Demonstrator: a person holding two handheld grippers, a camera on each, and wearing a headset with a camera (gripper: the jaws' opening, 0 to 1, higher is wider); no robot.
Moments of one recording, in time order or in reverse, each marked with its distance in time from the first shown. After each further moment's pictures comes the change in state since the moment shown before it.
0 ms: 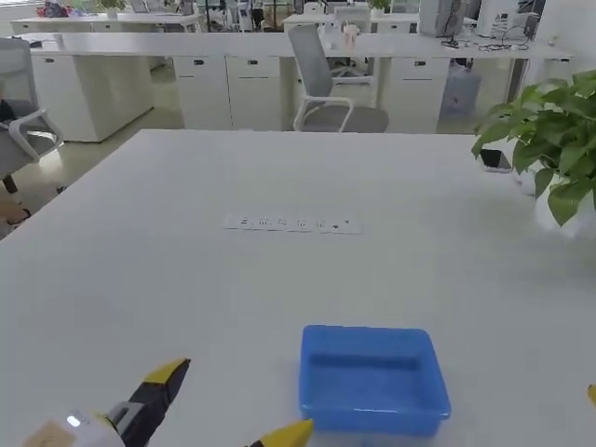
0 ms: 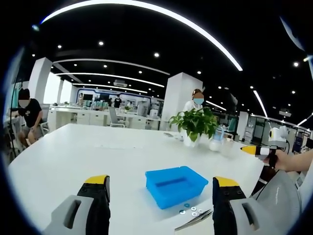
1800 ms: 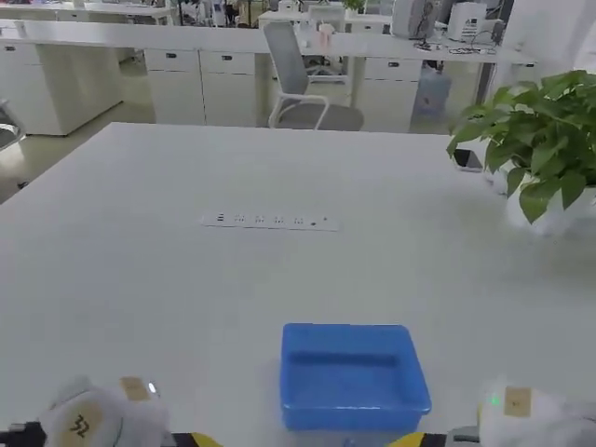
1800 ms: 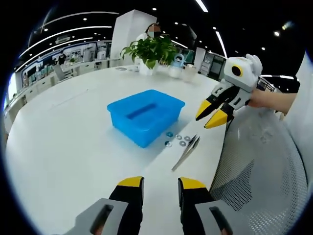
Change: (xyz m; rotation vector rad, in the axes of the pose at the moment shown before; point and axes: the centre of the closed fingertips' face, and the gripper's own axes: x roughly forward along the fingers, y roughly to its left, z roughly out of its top) left arm 0.002 0.003 -0.120 0.213 0.643 -0.442; right arm 0.045 0.179 -0.137 -0.440 0.585 0.688
